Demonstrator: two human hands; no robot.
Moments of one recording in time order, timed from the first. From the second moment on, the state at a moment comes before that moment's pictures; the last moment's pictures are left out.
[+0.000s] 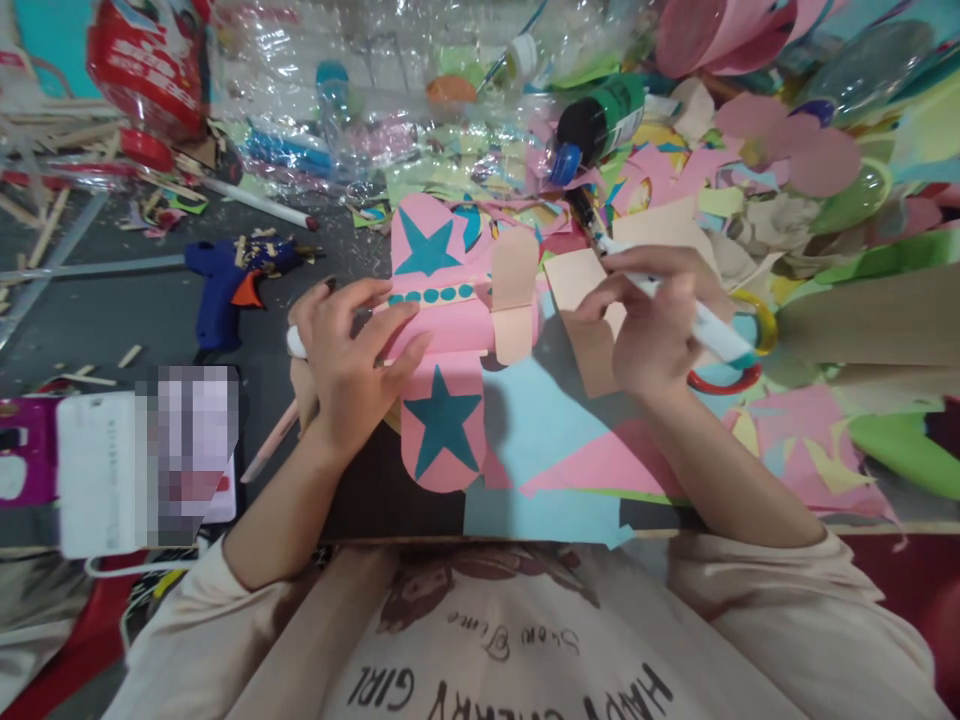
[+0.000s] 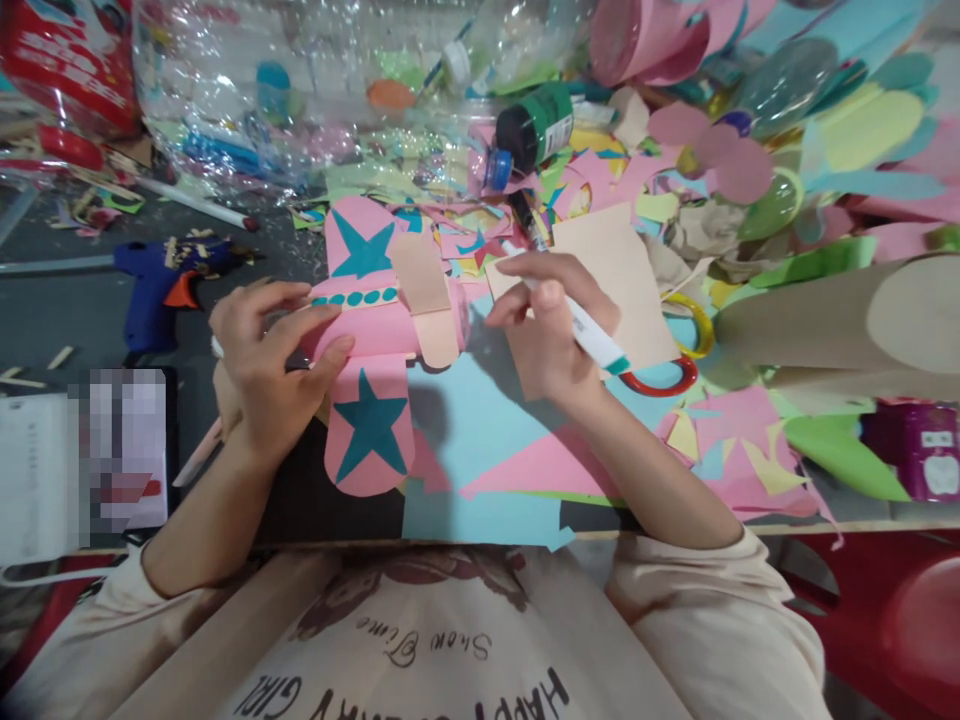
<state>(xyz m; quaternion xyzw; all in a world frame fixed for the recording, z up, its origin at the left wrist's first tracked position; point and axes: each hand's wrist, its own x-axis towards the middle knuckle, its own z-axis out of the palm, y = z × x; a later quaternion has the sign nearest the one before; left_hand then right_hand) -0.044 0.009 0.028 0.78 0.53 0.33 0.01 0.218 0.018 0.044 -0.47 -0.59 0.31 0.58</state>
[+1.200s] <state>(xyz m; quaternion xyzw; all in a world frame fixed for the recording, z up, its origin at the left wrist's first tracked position) -0.045 0.008 0.027 0.77 0.54 0.33 0.07 0.209 0.017 0.068 -0.44 -0.71 0.38 0.40</state>
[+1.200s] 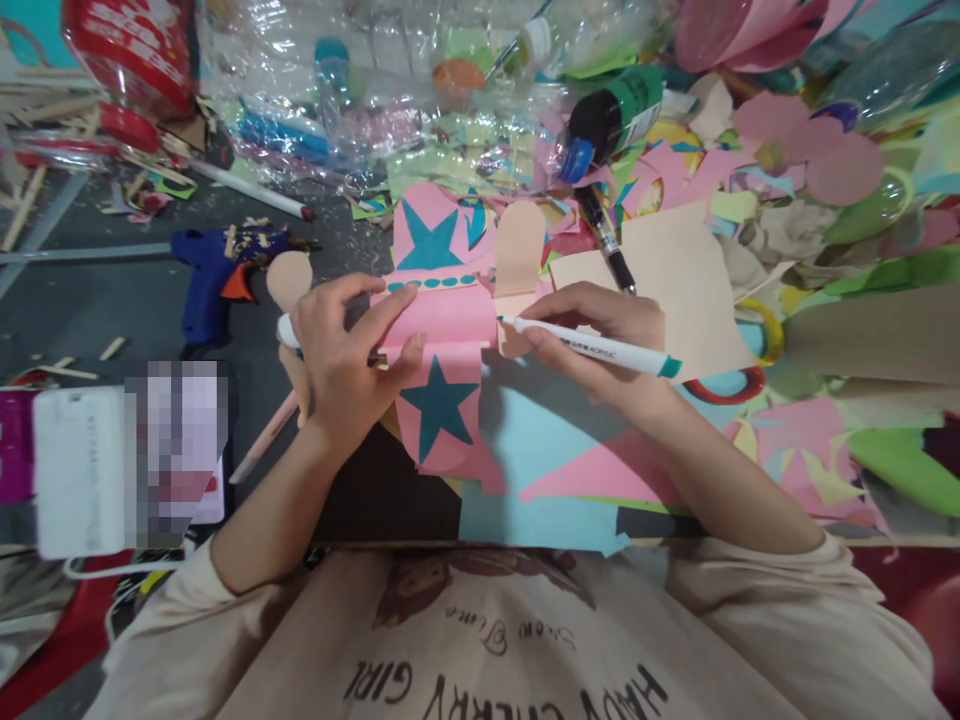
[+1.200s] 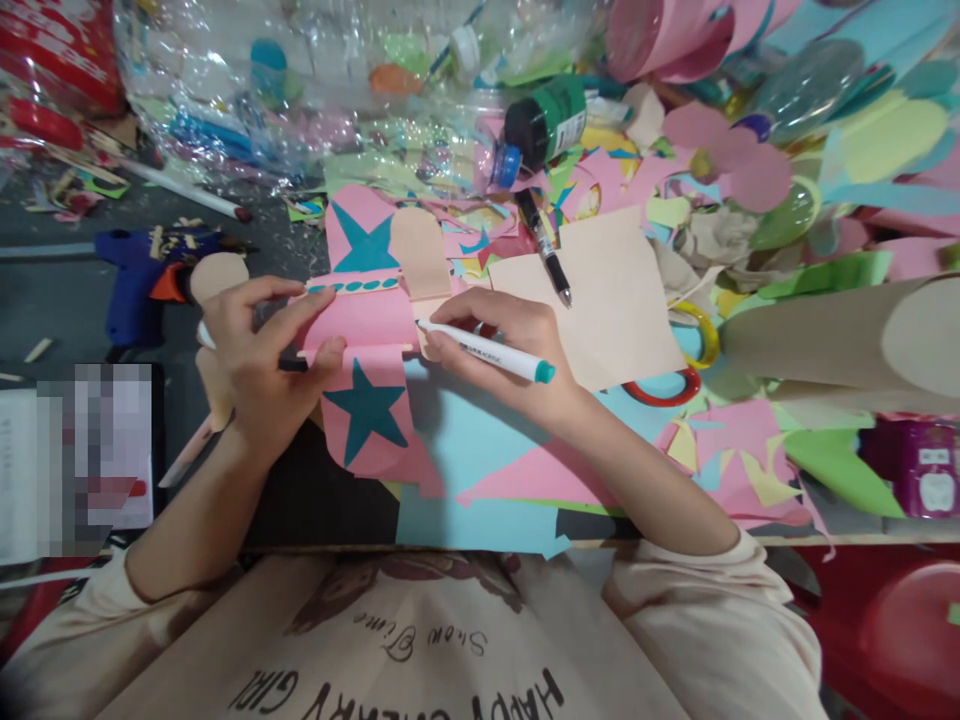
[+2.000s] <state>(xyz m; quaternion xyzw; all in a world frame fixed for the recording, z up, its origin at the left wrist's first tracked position) -0.045 0.008 0.028 0.77 0.55 0.31 0.06 0.218 0.020 0.072 -0.46 -0.70 0.34 0.42</state>
